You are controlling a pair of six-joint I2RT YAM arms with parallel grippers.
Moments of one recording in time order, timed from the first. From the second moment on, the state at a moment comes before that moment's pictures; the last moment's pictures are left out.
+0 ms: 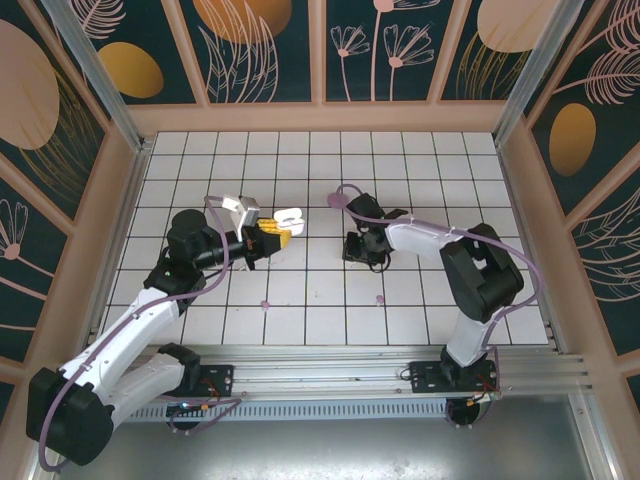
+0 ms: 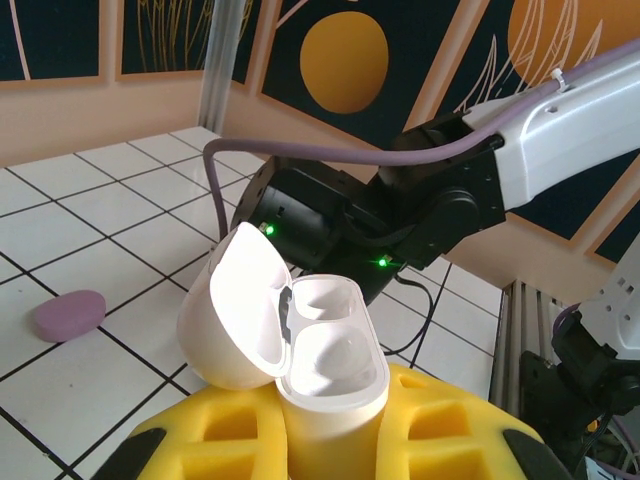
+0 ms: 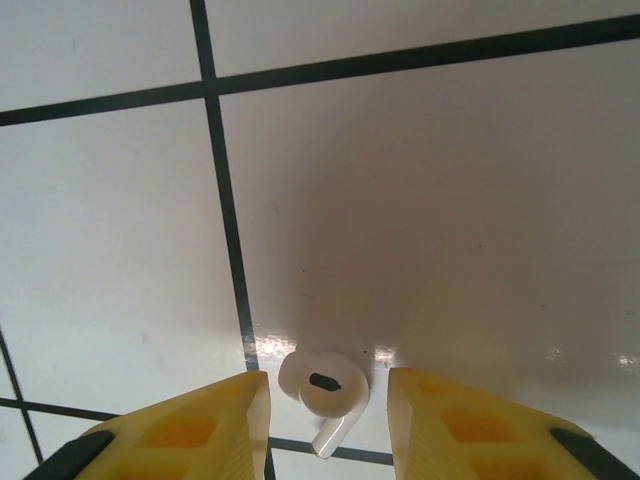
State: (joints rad) left arm -0.42 0.95 0.63 0.17 0.74 -0.23; right arm 0.61 1.78 1.07 -0.53 -0.10 0.69
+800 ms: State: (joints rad) left arm -0.42 0.95 0.62 0.15 0.72 -0.21; right arm 0.63 1.83 1.14 -0.59 -0.07 0.65
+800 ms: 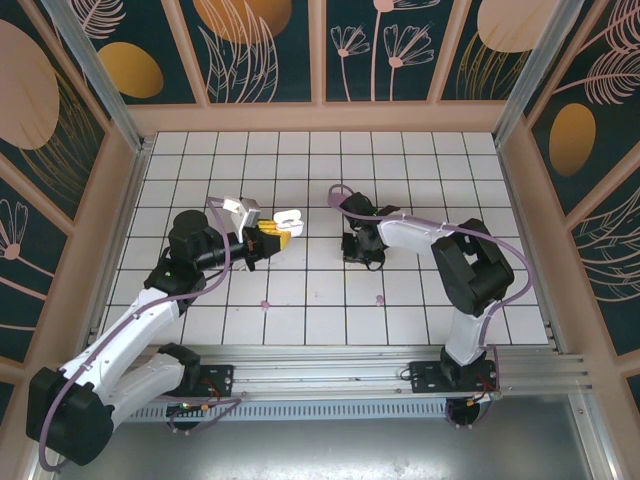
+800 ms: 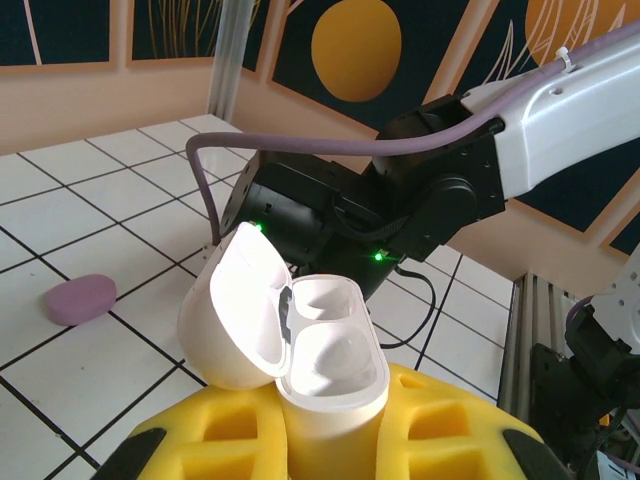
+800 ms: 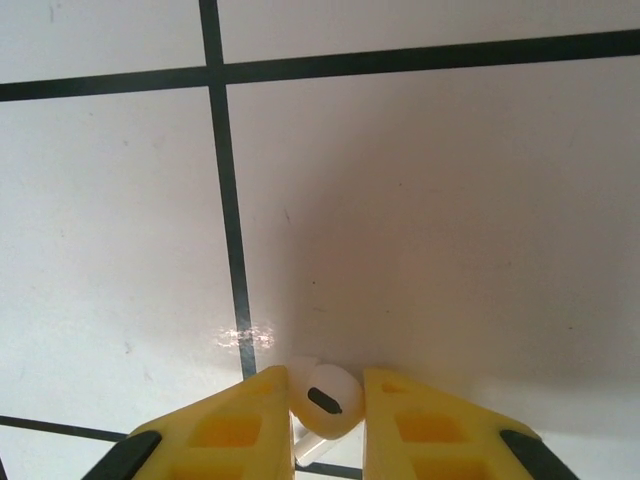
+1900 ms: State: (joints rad) left arm -0.42 1.05 0.62 0.24 0.72 -0.22; right arm 0.92 1.43 1.32 -0.62 0.40 0.48
